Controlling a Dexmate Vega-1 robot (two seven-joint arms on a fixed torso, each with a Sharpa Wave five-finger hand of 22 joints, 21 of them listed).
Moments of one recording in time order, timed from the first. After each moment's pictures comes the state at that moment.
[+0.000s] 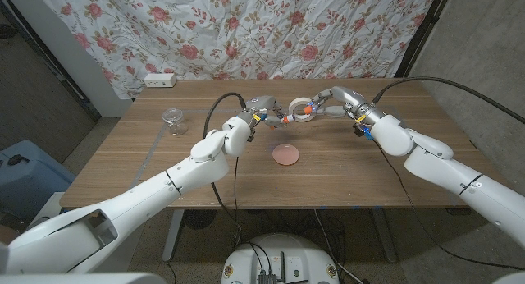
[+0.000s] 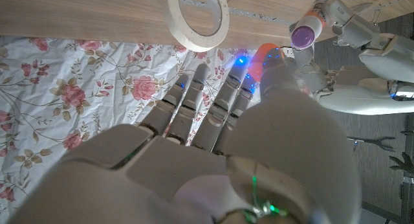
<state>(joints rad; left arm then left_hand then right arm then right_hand) 0.66 0.63 0.83 -1.93 0.60 0.50 0.00 0.94 -0.02 0.32 -0.17 0.18 1.07 -0.16 0.19 0.18 1.13 -0.22 0.19 0.18 0.48 -0.05 0.18 0.16 0.31 -0.04 0.19 0.17 -0.87 -0.88 -0.46 -1.82 -0.27 0.07 -0.11 1.11 0.05 0.21 -0.15 0.18 0.93 -0.18 0.45 0.20 1.10 -0.22 0.26 0.28 0.56 -0.05 0.51 0.24 0.48 -0.04 0.19 0.16</state>
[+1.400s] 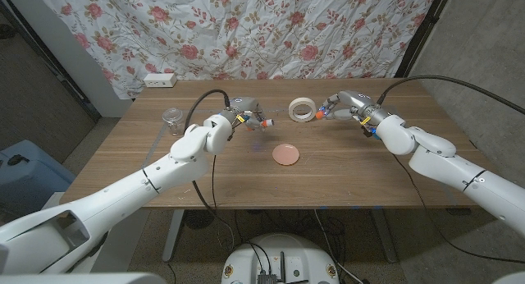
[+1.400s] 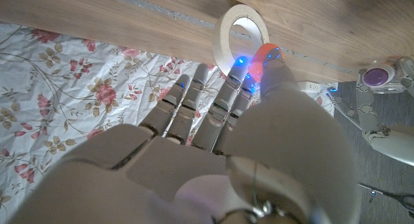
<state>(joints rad) 0.68 0.77 0.78 -1.98 0.73 0.51 -0.14 0.95 -0.02 0.32 -0.17 0.18 1.07 -0.16 0.19 0.18 1.13 -0.22 0.18 0.18 0.48 -0.05 0.18 0.16 0.31 -0.04 0.19 0.17 -0.83 -0.92 -0.52 -1.77 -0.39 -0.01 -0.11 1.11 0.05 0.20 -0.15 0.18 0.93 -0.18 0.45 0.20 1.08 -0.21 0.25 0.28 0.56 -0.05 0.51 0.24 0.49 -0.04 0.19 0.16</state>
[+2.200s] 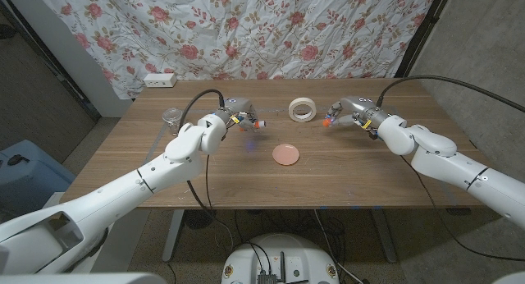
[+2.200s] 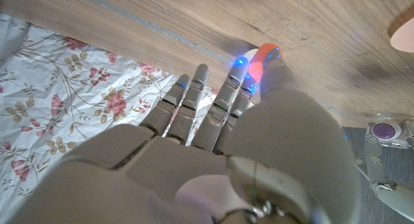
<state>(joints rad) 0.69 0.79 0.76 -1.97 0.79 0.51 -0.18 0.95 -0.02 0.31 -0.17 0.18 1.07 -0.16 0.19 0.18 1.13 -0.22 0.18 0.18 0.48 -0.05 0.18 0.16 0.31 -0.04 0.19 0.17 -0.80 -0.97 -0.57 -1.79 -0.50 -0.11 -0.01 1.11 0.05 0.20 -0.15 0.18 0.93 -0.18 0.45 0.20 1.08 -0.22 0.25 0.29 0.56 -0.05 0.50 0.24 0.49 -0.04 0.19 0.16</state>
